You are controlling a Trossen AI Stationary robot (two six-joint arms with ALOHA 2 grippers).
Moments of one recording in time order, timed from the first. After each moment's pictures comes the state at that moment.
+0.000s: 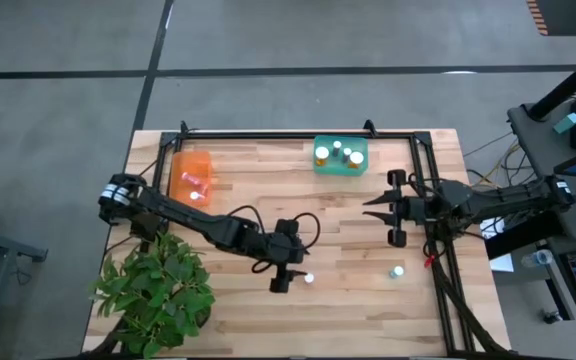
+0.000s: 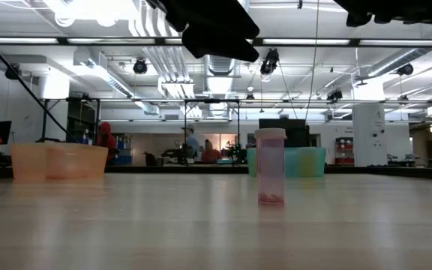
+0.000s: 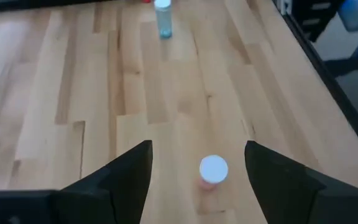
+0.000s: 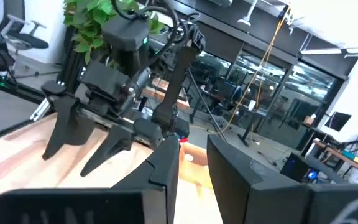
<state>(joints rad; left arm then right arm) -0.28 1.72 1.26 -0.19 -0.11 -0.09 0.11 0.60 0.33 0.39 0.03 -0.42</state>
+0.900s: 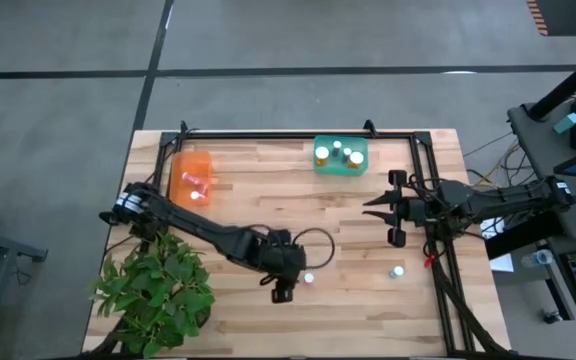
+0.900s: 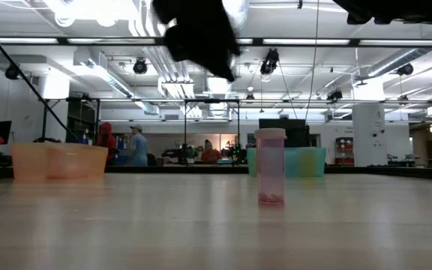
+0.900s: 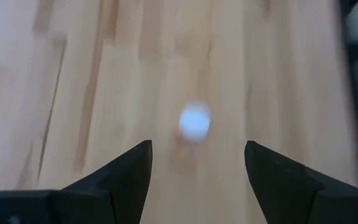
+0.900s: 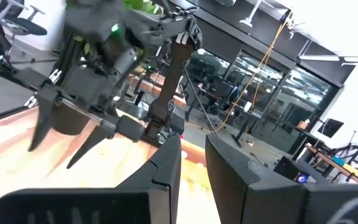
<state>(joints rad) -0.35 1.84 1.50 -0.58 -0.13 -0.39 0.11 0.58 0.33 0.36 0.03 -0.48</state>
